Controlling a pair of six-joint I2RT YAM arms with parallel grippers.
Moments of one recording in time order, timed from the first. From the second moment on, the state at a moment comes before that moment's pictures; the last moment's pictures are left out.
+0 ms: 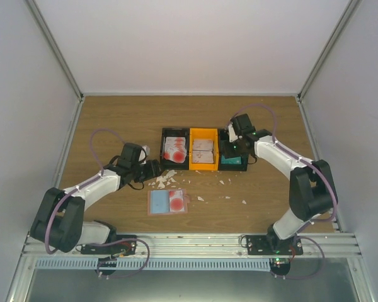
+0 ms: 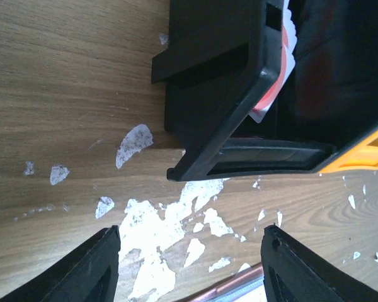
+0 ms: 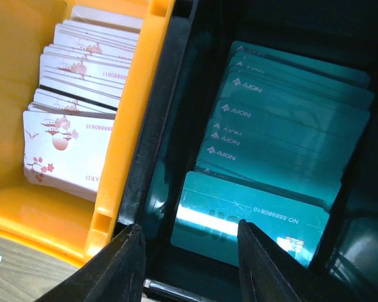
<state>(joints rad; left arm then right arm) -0.33 1.30 0.60 -0.20 0.33 -0.62 0.36 1.61 1.12 -0.59 -0.11 0.16</state>
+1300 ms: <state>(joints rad) -0.28 1.57 0.75 -0.12 0.23 -0.62 0.57 2.04 1.69 -0.81 -0.20 -0.36</state>
